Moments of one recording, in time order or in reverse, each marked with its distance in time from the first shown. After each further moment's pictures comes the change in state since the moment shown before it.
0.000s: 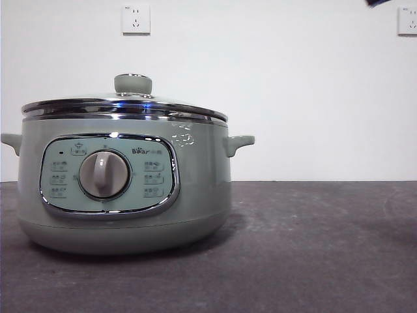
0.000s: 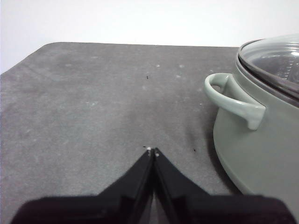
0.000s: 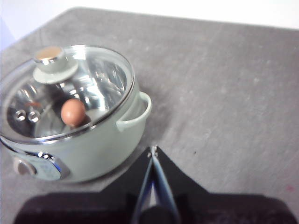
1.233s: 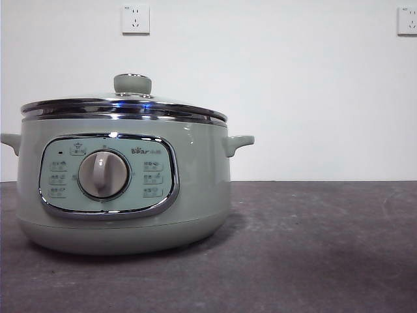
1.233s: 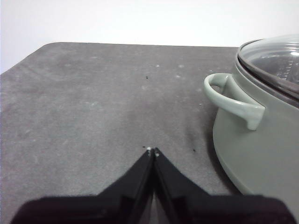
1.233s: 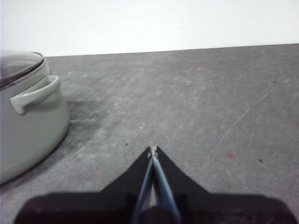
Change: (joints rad) left arm 0.000 0.000 0.000 0.000 0.000 0.000; right arm -0.555 -0.607 -0.730 0.373 -0.343 -0.068
